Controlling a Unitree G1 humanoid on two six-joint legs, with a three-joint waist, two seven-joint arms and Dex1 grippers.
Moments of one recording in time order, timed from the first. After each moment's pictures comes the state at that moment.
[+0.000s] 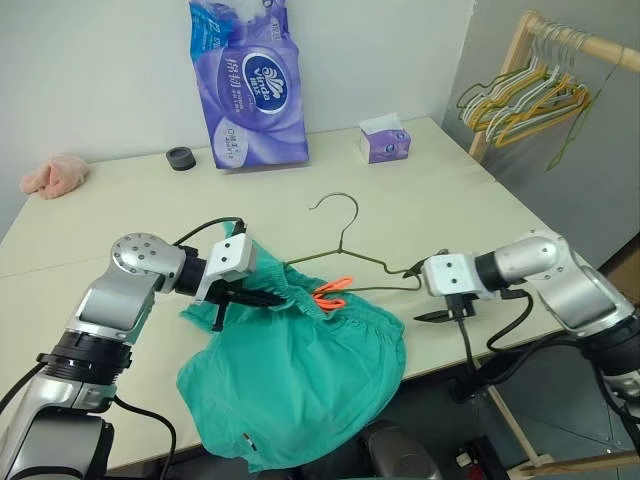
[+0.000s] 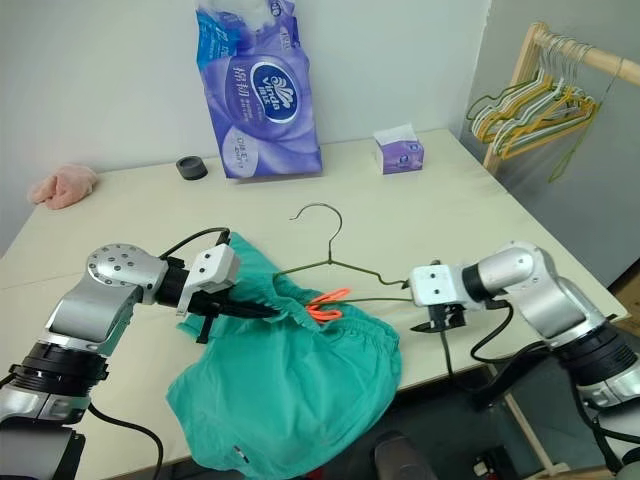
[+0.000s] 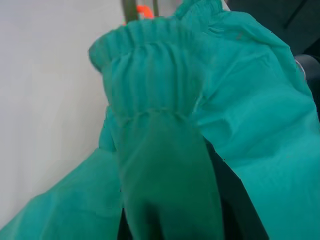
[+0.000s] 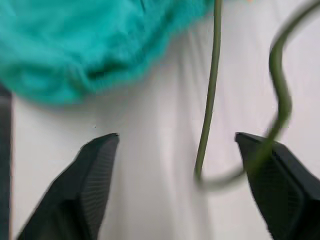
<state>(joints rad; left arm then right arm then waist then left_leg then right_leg) -0.50 0.84 -0.15 0.09 -0.24 0.24 -1.46 -0.62 -0.90 0.39 0.04 0.00 0.08 1.25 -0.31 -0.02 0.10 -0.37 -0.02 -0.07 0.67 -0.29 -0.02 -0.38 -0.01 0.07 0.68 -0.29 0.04</state>
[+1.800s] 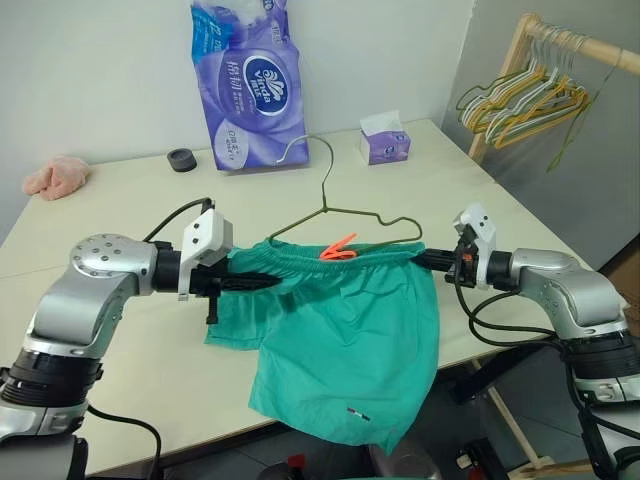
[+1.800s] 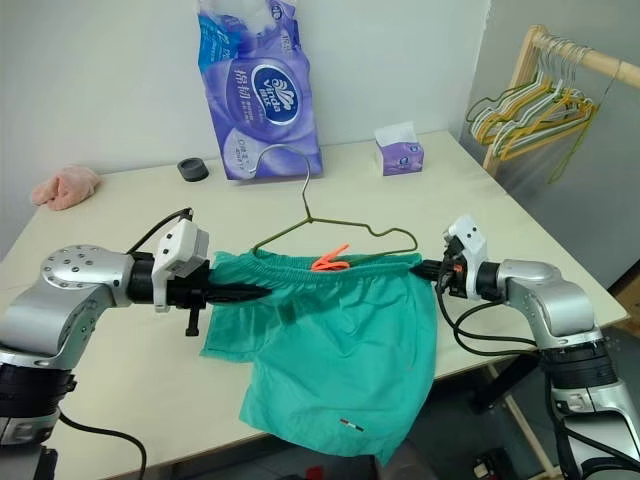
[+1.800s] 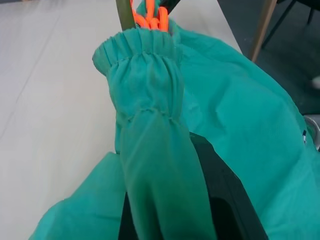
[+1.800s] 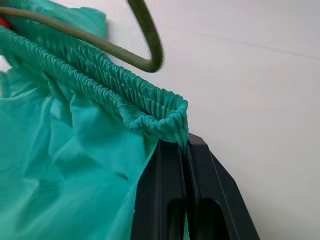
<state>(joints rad) -0.40 0.93 0.00 -0.11 -0.44 0.41 -1.30 -0.52 -0.65 0.06 0.02 0.44 0.73 0.90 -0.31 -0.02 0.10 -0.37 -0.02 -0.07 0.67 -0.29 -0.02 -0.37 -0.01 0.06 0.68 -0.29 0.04</state>
